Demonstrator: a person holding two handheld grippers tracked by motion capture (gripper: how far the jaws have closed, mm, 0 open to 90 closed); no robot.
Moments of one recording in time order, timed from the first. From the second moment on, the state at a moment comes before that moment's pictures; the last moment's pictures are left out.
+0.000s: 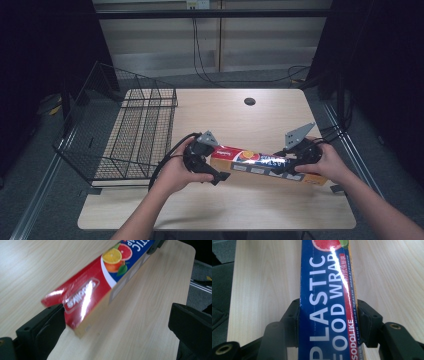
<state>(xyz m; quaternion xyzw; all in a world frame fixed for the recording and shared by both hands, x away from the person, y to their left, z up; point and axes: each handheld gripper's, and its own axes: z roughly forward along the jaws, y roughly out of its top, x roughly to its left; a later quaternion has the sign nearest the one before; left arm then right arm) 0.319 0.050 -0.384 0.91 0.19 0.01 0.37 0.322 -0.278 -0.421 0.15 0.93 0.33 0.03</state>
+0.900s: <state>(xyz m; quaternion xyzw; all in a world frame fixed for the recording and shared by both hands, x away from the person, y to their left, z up) 0.339 -0.009 -0.390 0.96 0.10 0.00 0.28 0.321 -0.237 -0.404 0.07 0.94 0.34 0.02</state>
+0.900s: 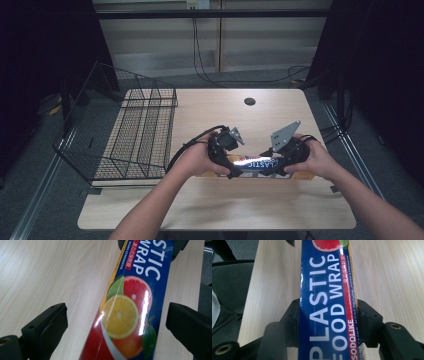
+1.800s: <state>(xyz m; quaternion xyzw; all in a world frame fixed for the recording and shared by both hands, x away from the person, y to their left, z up) 0.324 -0.039 -0.393 0.97 0.08 -0.04 0.22 0.322 -0.224 -0.397 0.02 0.94 0.33 0.00</state>
